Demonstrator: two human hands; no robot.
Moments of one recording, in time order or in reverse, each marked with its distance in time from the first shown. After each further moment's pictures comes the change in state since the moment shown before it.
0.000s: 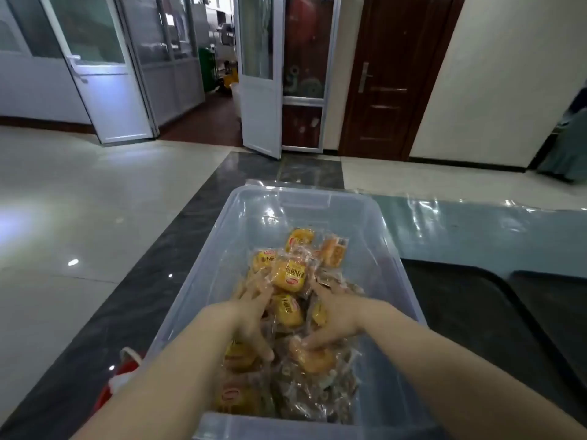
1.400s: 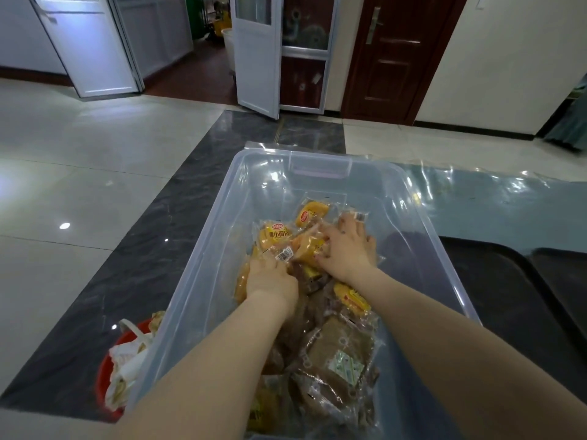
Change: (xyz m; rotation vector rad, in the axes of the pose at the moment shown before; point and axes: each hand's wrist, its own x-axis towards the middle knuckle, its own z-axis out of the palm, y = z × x) left_hand 0.035 0.032 0.001 0.527 0.215 -0.052; right_hand 0.110 0.009 -0.006 -0.108 0.684 0.187
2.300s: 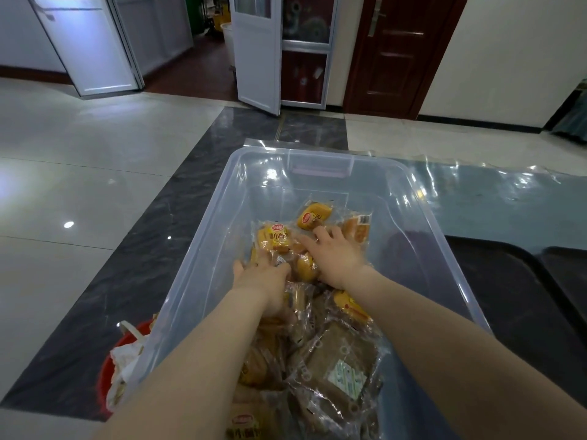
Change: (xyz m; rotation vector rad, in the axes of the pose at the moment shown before) left_hand 0.023 -0.025 0.010 -0.363 -0.065 -0.029; right_hand 0.015 -0.008 0.014 -0.292 -0.076 -0.389
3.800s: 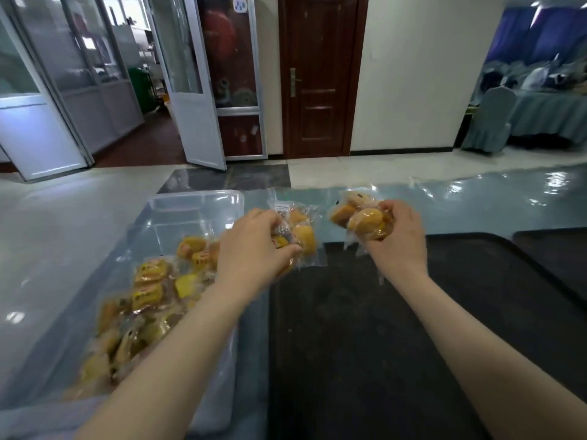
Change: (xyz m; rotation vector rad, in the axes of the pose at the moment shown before) left_hand -0.084 0.286 -0.070 -0.358 0.913 0.292; right_hand -0.300 0.254 -0.060 0.796 0.841 0.661
